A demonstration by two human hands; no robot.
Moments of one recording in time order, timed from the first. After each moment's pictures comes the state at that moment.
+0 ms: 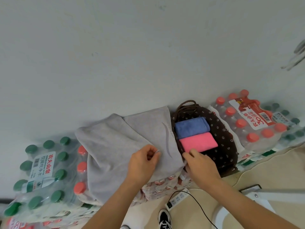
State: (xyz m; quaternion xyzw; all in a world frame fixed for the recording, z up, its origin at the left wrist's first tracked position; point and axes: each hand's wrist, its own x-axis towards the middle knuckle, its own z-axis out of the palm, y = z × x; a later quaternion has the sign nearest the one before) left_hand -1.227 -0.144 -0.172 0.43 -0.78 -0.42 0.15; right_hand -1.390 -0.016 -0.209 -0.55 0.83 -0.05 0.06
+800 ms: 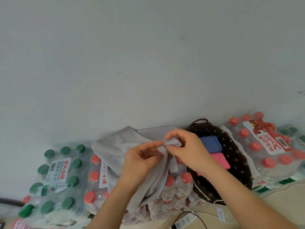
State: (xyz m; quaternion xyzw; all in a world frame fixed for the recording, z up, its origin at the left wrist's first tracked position) left_hand -1.210 -0.161 -0.077 0.37 -0.63 -0.61 0.29; right_hand -1.370 -0.102 -0.079 -0.45 0.68 -0.47 0.34
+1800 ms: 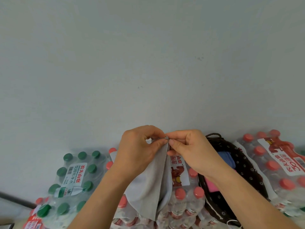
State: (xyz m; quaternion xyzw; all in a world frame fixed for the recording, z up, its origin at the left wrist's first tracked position) left_hand -1.195 -0.198 -0.006 0.31 -0.85 -0.24 0.36; right_hand -1.341 -0.119 -0.014 -0.46 0.61 -0.50 0.41
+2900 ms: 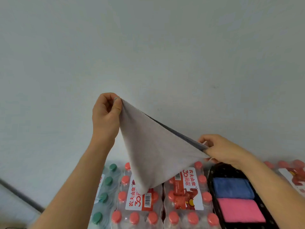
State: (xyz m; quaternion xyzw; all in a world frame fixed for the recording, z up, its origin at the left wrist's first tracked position) left_hand -1.143 -0.280 0.074 0.35 -0.61 -0.34 0.62; right_hand -1.415 -0.159 0.001 -0.50 0.72 -0.30 0.37
